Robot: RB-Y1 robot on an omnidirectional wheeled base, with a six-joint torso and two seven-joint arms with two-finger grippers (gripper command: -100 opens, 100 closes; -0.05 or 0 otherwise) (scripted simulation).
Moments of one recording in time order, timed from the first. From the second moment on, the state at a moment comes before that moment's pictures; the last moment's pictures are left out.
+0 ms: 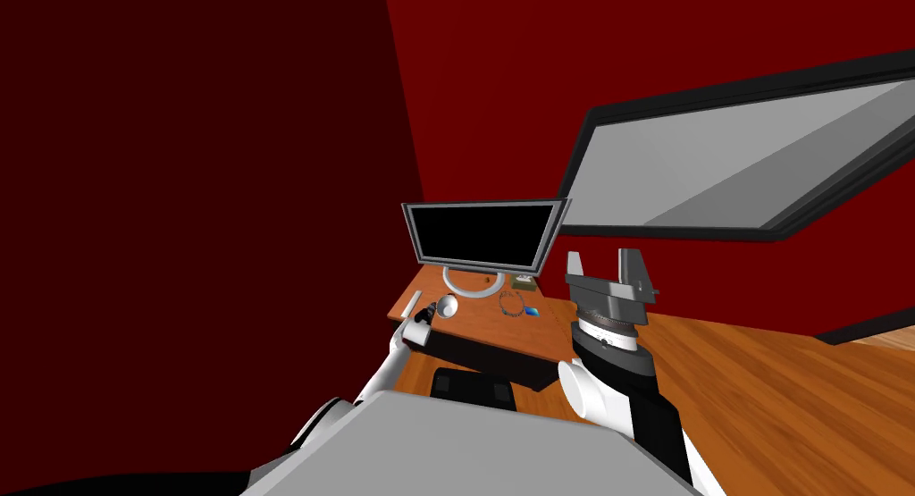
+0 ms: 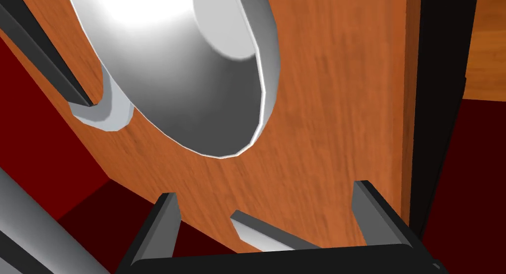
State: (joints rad) left arm -0.13 0.14 -0.10 -1.04 -0.06 0.46 -0.05; right arm 0.51 0.04 0.02 -2.34 0.02 -0.63 -0.09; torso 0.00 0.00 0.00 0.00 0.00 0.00
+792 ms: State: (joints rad) left arm -0.17 0.08 -0.10 -0.91 -0.07 0.46 -0.07; right arm 0.51 0.04 0.02 -2.34 0.02 -0.63 -0.09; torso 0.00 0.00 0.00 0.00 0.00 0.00
